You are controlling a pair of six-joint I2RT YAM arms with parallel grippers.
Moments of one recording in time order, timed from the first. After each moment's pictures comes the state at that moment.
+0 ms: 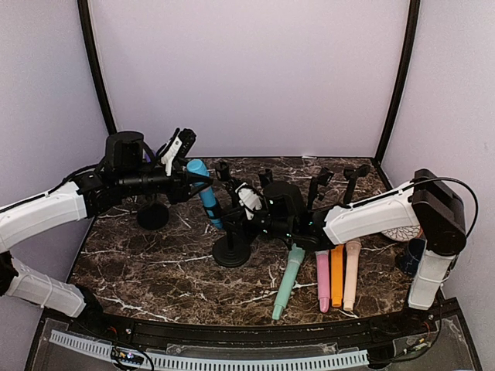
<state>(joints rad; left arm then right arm) -0.64 1.22 0.98 -0.08 0.36 0.15 1.03 1.82 1.07 0.41 -0.02 0.06</state>
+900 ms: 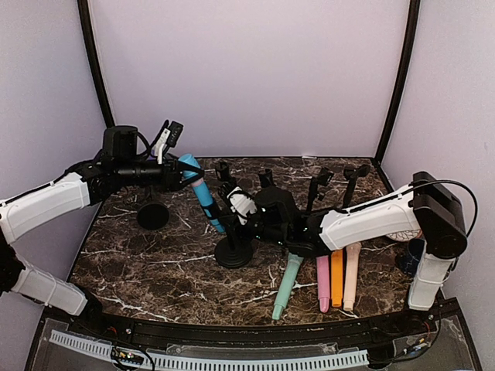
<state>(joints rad) -0.47 1.28 1.02 -0.10 0.56 -0.07 1.11 1.82 1.09 0.38 0.15 -0.03</state>
